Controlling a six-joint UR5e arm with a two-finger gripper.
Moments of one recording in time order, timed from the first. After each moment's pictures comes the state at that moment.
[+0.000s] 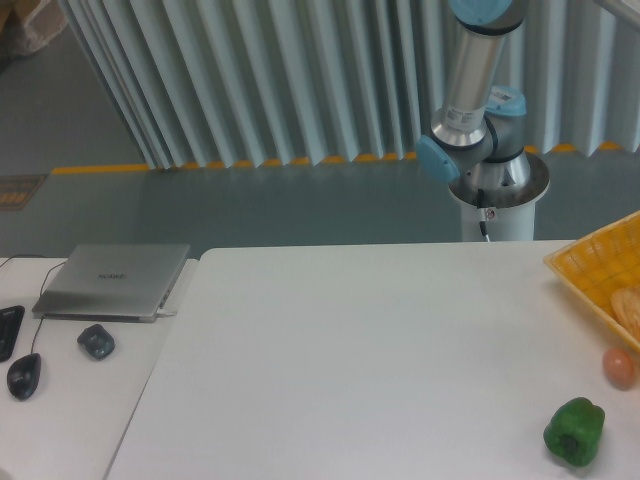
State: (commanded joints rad) arm 2.90 -1.86 -1.60 -1.42 1.62 2.23
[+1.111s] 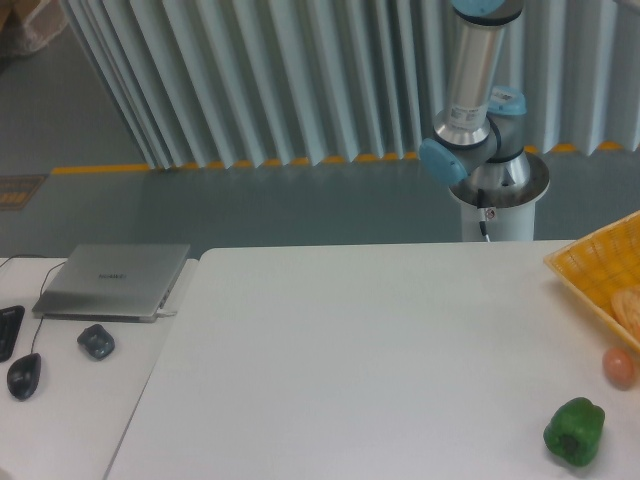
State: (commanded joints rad) arm 2.98 -1.83 -1.63 -1.47 1.51 1.80
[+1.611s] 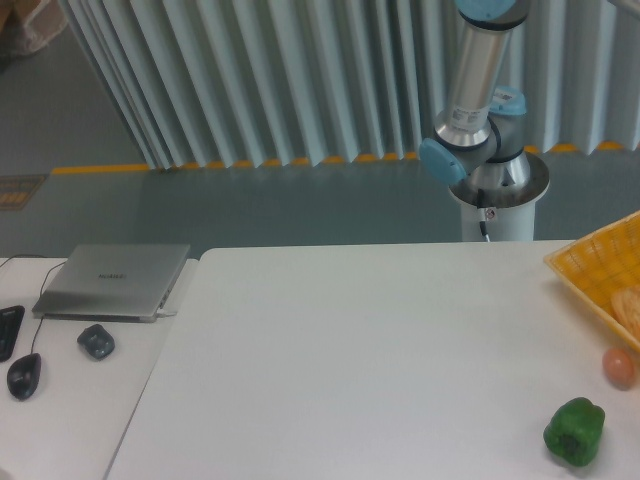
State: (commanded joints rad) arm 2.98 -1.87 -1.62 -1.45 1.51 1.80
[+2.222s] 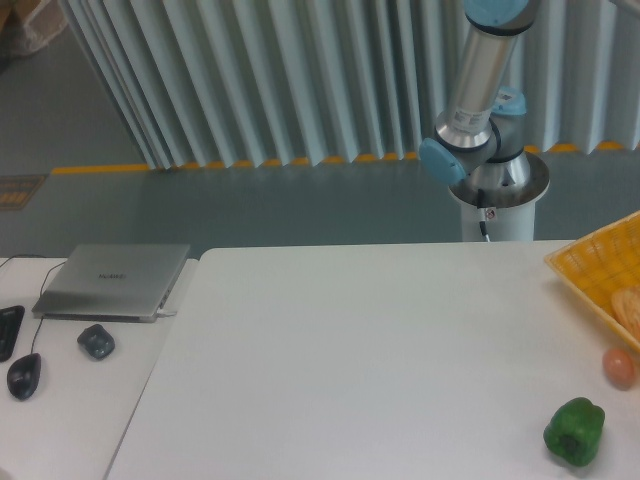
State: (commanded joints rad) arm 2.96 -1.91 -1.52 -1.41 1.52 1.80
